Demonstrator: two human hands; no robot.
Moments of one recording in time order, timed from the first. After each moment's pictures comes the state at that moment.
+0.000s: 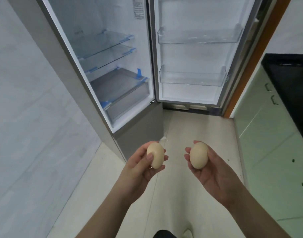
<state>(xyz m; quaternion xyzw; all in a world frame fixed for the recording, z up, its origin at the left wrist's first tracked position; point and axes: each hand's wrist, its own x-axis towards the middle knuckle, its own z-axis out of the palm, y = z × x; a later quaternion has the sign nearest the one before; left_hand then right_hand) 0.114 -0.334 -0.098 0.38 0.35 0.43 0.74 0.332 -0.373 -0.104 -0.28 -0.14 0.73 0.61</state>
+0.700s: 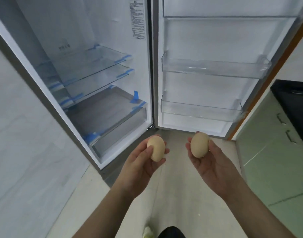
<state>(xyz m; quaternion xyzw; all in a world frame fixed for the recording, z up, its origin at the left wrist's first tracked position) 0.161 -0.075 -0.084 0.34 0.28 0.47 0.77 0.368 -0.107 -0.081 -0.26 -0.14 0.70 0.66</state>
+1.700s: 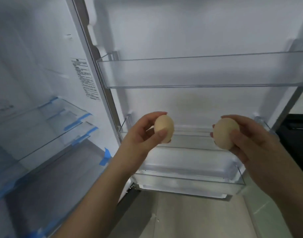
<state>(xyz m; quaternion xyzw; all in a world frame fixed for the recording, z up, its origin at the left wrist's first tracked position) 0.345 0.235 0.028 0.64 0.27 0.43 0.58 0.573 0.129 0.033 -0.49 -0.47 0.36 0.64</state>
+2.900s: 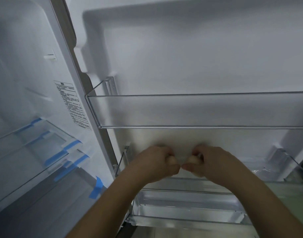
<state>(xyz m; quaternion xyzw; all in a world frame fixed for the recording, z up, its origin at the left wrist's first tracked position) 0.388 0.351 0.017 0.88 0.42 0.07 0.21 0.559 0.276 0.019 -0.78 -0.58 0.15 0.14</state>
